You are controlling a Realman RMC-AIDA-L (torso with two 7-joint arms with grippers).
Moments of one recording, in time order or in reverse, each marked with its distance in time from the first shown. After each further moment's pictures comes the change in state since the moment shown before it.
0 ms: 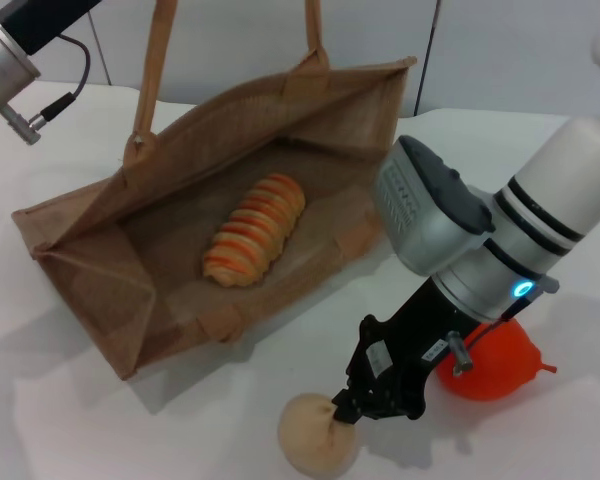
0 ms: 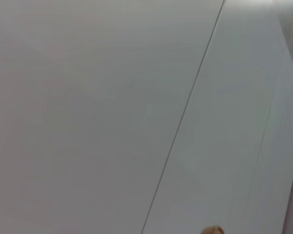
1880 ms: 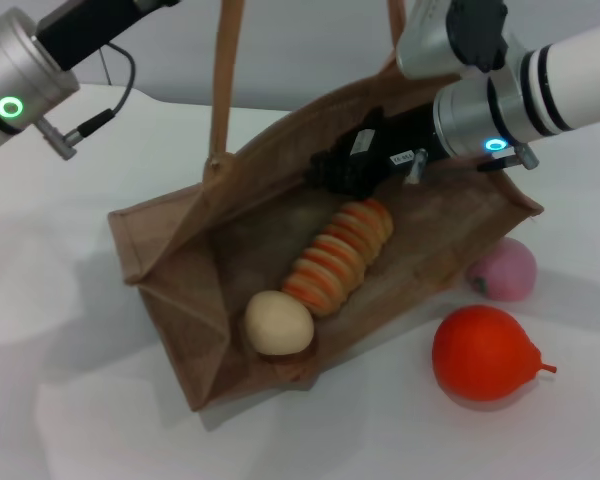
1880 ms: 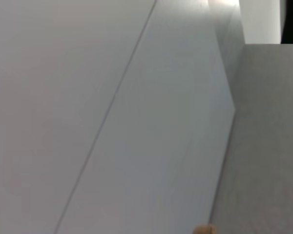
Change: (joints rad) left arm -0.025 -0.017 0.038 -0.035 0.000 -0.142 -0.009; right arm -0.110 -0.011 0.044 -0.259 0.250 0.357 0.123
